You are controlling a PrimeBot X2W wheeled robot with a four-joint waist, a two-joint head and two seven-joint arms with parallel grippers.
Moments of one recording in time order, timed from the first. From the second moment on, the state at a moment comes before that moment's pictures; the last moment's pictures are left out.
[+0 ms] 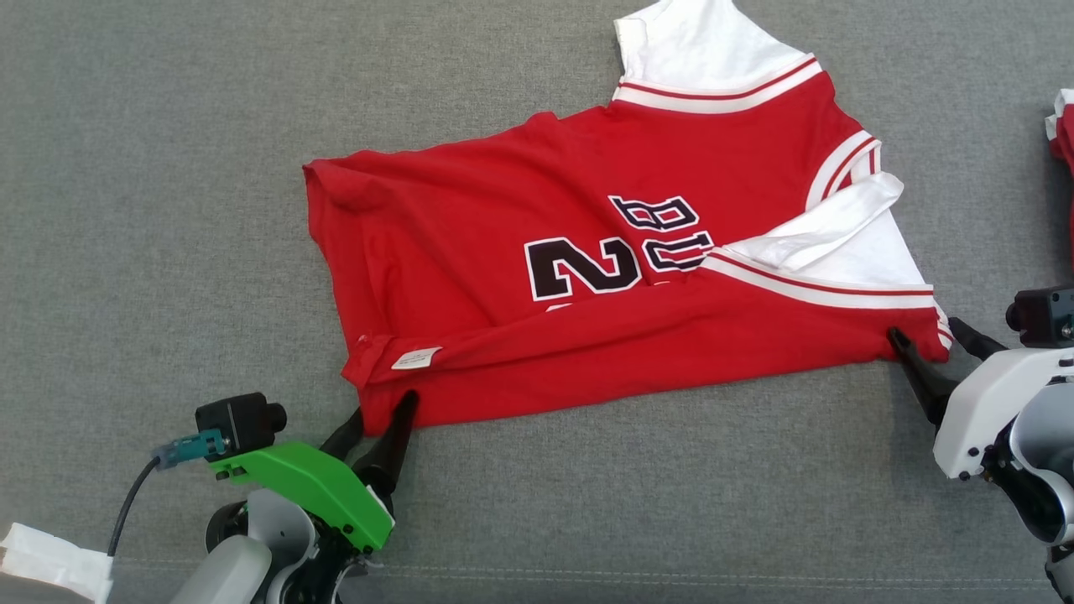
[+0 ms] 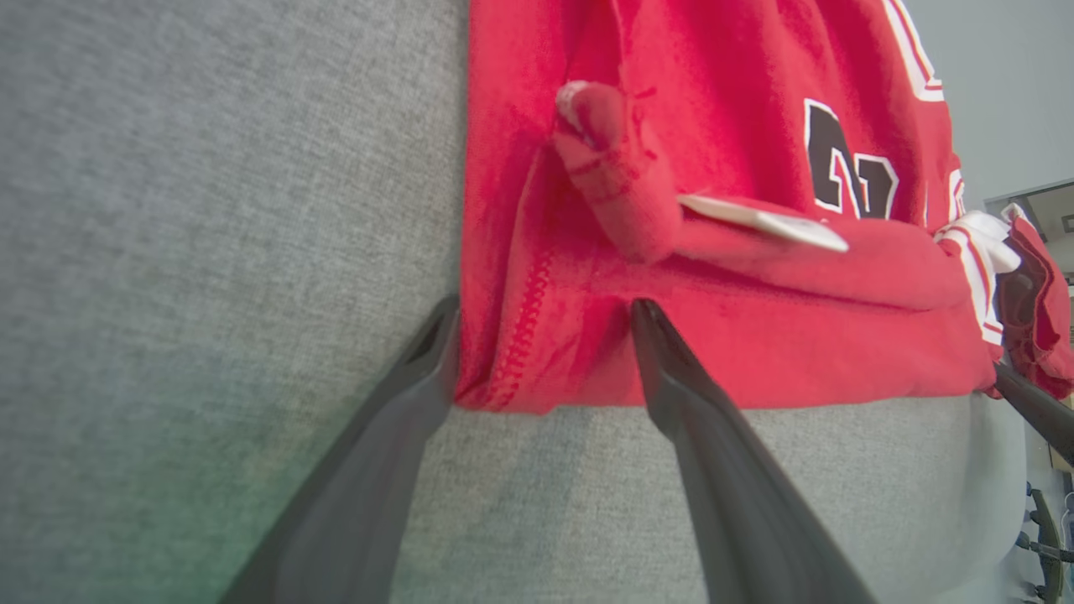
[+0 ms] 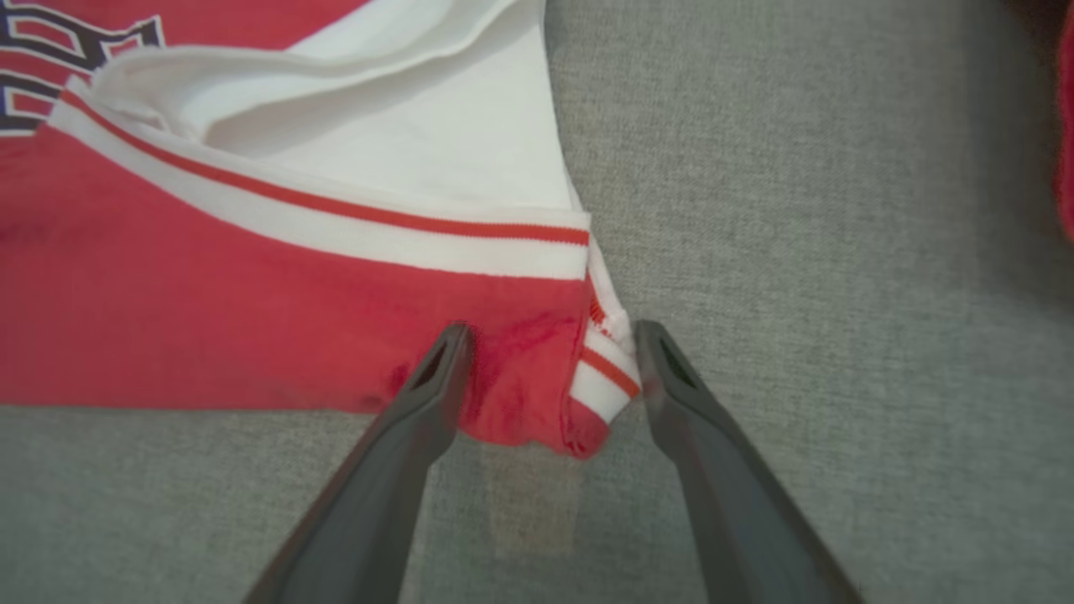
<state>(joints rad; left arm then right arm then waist) -0.24 0.36 -0.58 0.20 -1.14 0.13 0.08 -0.19 -0.46 0.09 0.13 0.51 0.13 0.35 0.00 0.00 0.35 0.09</state>
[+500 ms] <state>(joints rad) -0.21 0.39 -0.57 0.19 -1.24 0.03 0.17 -0.24 -0.53 0.13 0.16 0.72 0.13 0.42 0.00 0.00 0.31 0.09</state>
